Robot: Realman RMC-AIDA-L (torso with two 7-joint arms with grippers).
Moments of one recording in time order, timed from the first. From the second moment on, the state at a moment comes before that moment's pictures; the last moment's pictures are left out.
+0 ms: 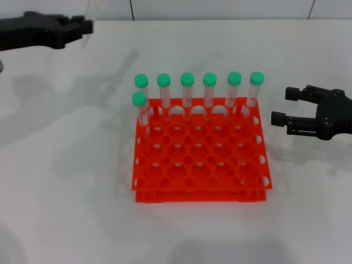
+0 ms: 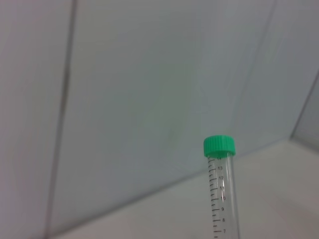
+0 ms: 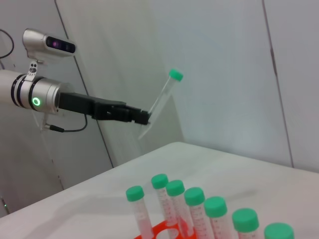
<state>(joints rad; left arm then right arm) -0.61 -1.99 0.62 0.86 2.03 1.44 -1.75 0.37 2.01 -1.01 -0.77 -1.61 -1.47 1.43</state>
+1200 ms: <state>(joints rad) -0.73 -2.07 0.76 0.54 1.80 1.51 -1.35 0.34 2.00 -0.92 -0.82 -1.59 -1.56 1.42</state>
